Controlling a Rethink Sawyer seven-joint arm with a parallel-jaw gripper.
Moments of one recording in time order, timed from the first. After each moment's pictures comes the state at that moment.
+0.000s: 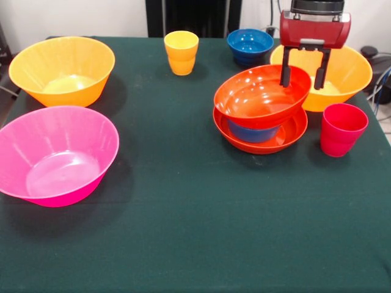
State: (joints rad) arm 0.02 -0.66 -0.02 1.80 0.01 0.11 1.98
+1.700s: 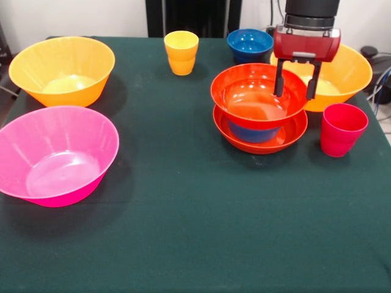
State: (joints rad) arm 0.04 -0.60 -0.05 1.82 0.03 0.01 2.00
